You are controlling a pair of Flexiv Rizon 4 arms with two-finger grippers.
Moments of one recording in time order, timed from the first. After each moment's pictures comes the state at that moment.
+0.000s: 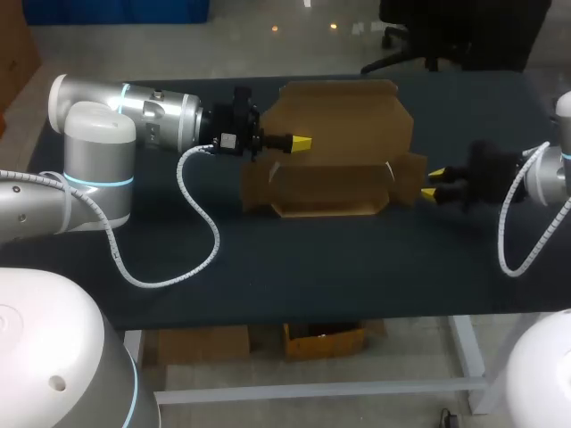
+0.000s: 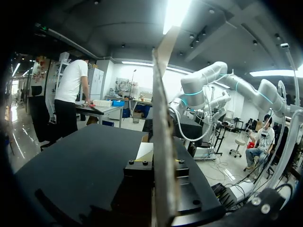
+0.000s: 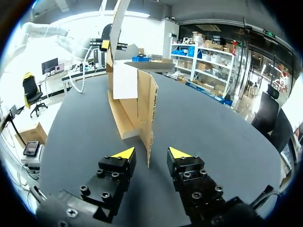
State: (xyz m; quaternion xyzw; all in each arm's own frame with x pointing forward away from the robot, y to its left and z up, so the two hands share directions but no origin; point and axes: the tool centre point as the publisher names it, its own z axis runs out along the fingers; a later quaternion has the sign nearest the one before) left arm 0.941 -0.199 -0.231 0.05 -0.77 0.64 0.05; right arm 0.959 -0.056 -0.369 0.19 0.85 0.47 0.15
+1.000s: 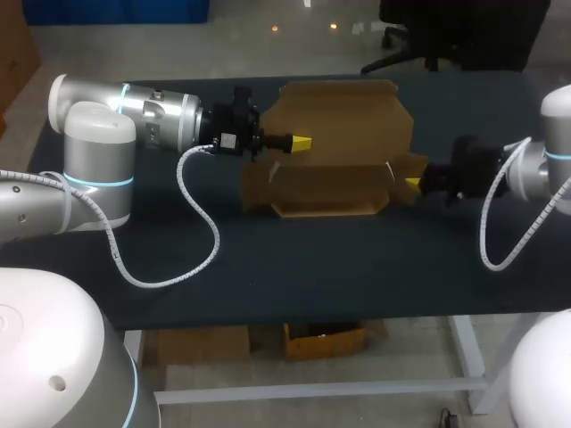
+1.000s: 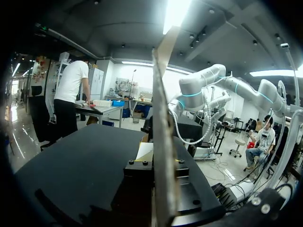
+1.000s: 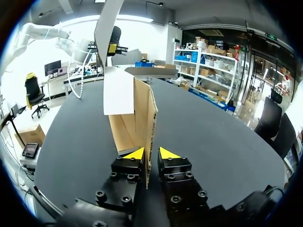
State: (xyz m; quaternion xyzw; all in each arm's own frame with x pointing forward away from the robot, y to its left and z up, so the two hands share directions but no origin) left arm 0.941 -0.199 -0.231 0.05 -0.77 0.64 0.05; right arm 0.973 -0.026 -0.367 0.18 0.84 0.49 0.15
